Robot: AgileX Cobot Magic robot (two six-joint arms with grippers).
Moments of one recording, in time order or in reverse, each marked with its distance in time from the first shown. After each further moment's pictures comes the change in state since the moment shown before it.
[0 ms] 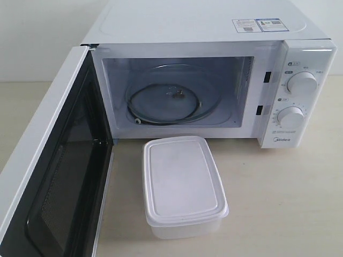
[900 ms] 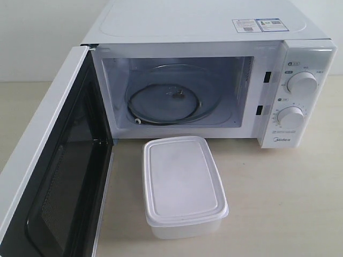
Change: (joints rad) left arm 0.000 0.000 0.000 0.000 0.000 0.000; right arm -0.001 0.834 -0.169 0.030 -0.372 -0.089
